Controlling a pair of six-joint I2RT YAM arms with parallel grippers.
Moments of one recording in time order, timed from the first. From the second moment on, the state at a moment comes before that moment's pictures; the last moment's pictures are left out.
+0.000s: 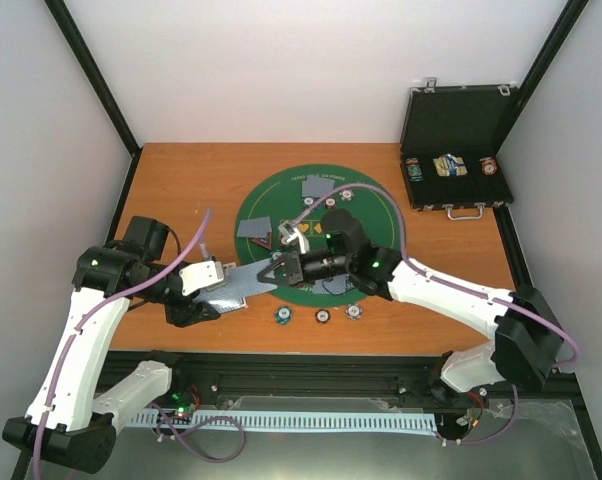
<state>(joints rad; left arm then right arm) -0.21 0.92 1.17 -1.54 0.55 0.91 0.92 1.42 1.01 0.06 -0.75 0.94</state>
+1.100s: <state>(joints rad) -0.21 0.92 1.17 -1.54 0.56 0.91 0.39 1.55 0.75 -0.27 -0.70 0.57</state>
